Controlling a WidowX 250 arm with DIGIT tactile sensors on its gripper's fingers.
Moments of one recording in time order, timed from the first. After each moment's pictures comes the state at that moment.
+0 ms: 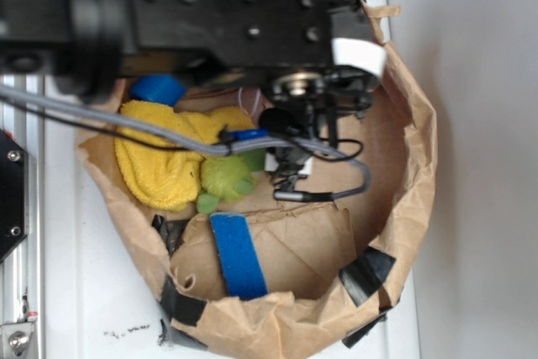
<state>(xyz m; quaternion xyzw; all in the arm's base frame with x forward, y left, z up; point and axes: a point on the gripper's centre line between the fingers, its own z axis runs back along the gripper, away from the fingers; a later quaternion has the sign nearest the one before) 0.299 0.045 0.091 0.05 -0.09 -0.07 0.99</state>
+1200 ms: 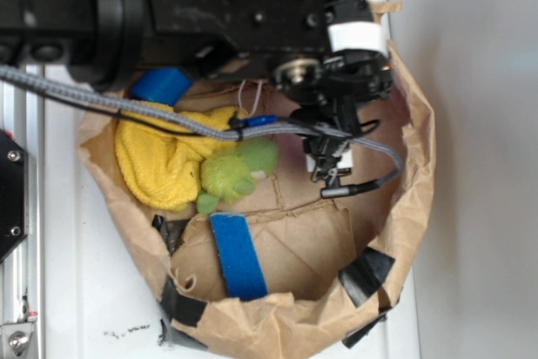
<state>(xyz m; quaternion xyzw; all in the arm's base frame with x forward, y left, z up) 0.313 0.046 0.079 0.02 -0.16 0.03 0.99</state>
